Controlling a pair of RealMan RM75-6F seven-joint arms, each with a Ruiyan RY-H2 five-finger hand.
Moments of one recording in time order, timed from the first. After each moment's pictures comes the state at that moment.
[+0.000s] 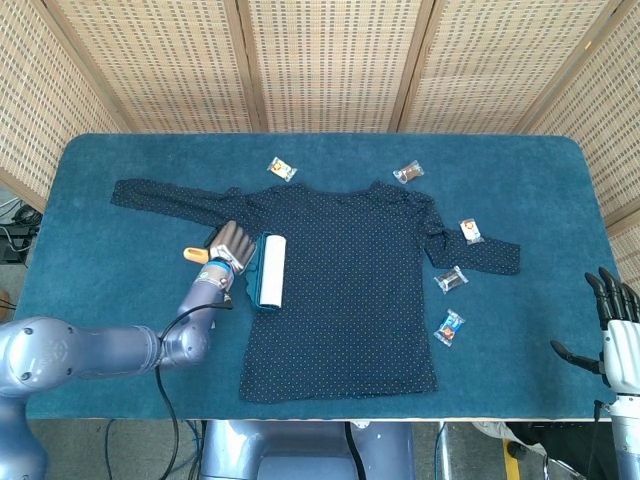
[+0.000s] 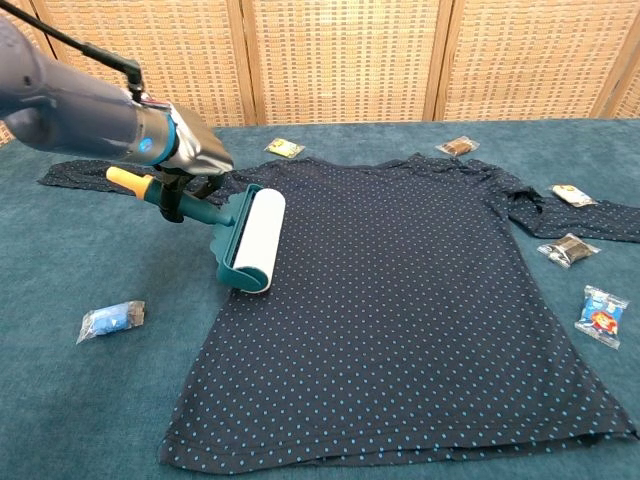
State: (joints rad) left arm -1.51 -1.51 0.14 -1.43 -0.05 0.80 1.40; right arm 0.07 -1.22 0.14 -1.42 -1.44 1.50 0.27
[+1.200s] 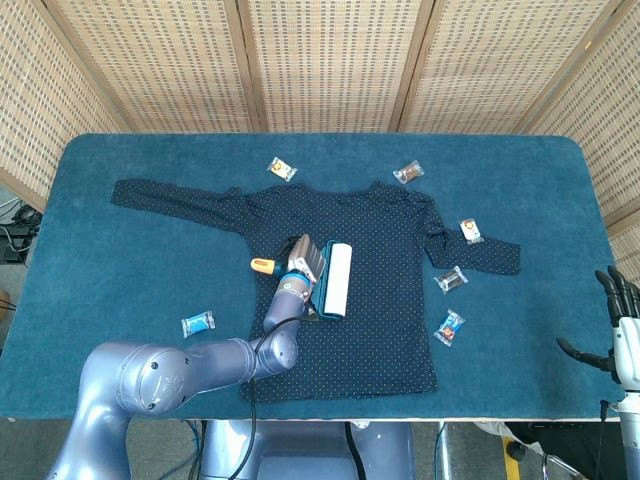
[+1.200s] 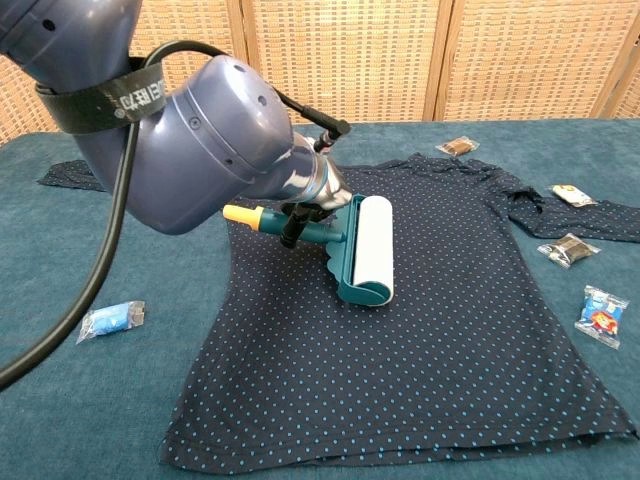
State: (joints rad) left arm -1.73 -1.86 0.02 -1.05 -0.37 0.74 1.67; right arm 0.08 -1.21 0.15 -1.38 -1.42 1.47 0.38
